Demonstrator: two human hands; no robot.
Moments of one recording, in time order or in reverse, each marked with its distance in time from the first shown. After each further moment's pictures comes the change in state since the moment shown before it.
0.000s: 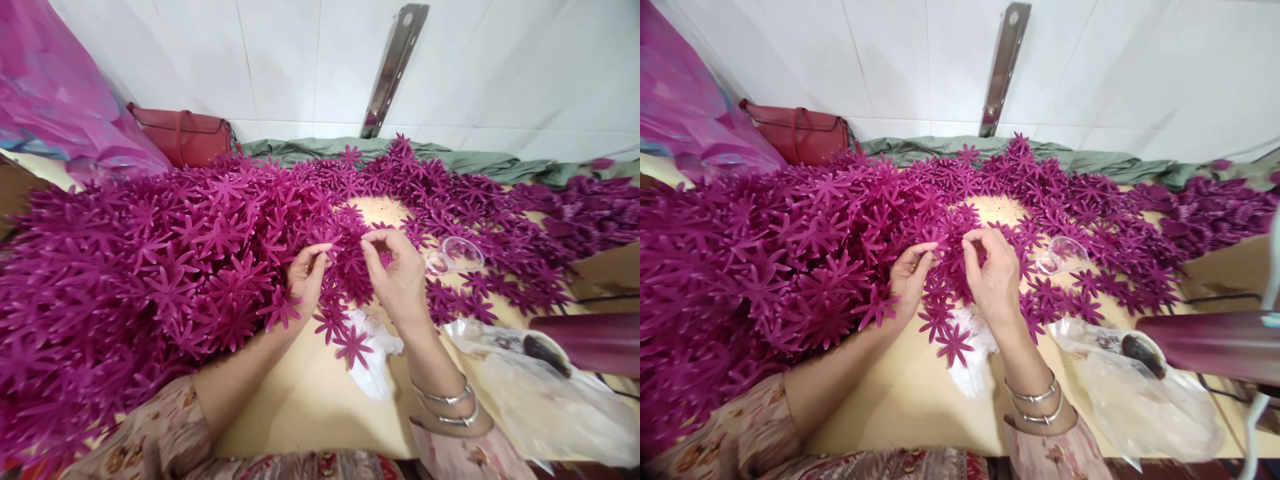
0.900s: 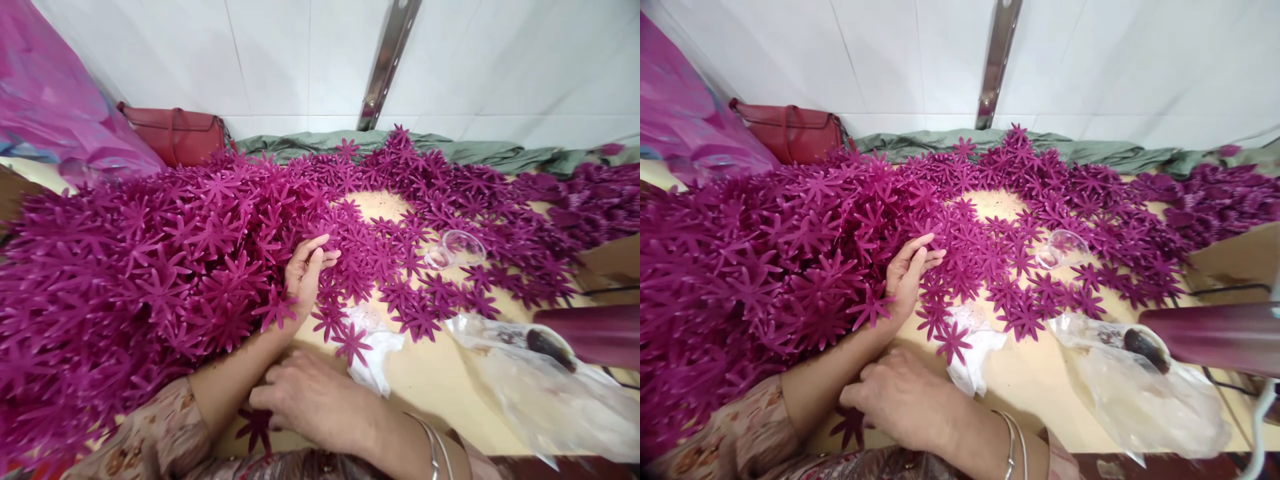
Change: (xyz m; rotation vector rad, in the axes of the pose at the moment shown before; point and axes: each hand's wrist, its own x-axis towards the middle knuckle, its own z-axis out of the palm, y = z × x) left_hand -0.002 0.005 -0.001 -0.042 -0.076 -0.054; right_hand -0.097 -0.084 0.027 0.075 -1.180 -0.537
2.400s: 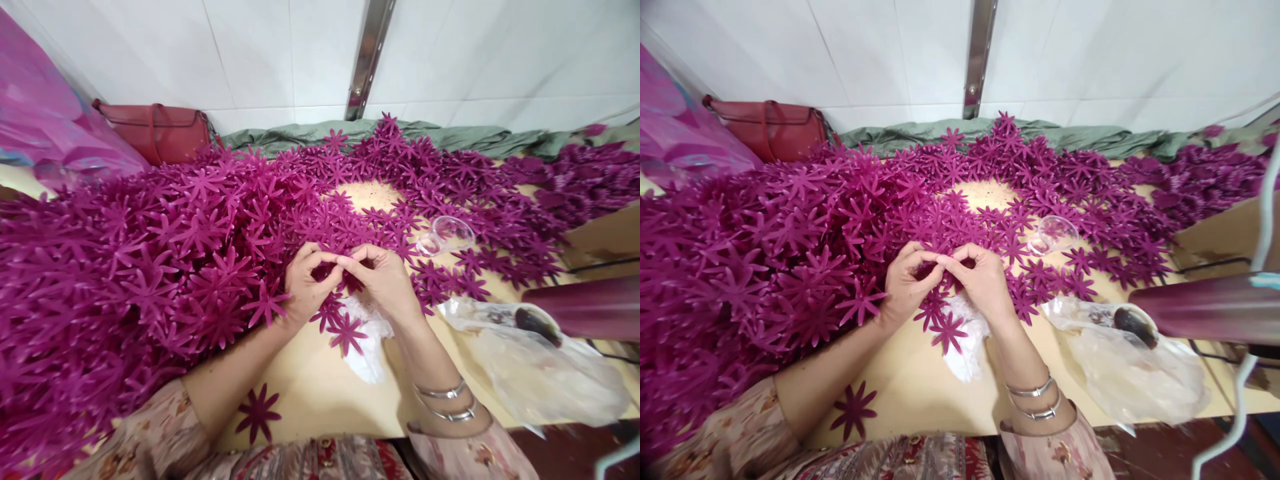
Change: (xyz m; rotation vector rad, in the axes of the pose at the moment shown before) left_hand -0.012 0.017 0.002 0.539 -0.200 0.272; right_hand -0.044 0.101 -0.046 0.829 1.127 0.658
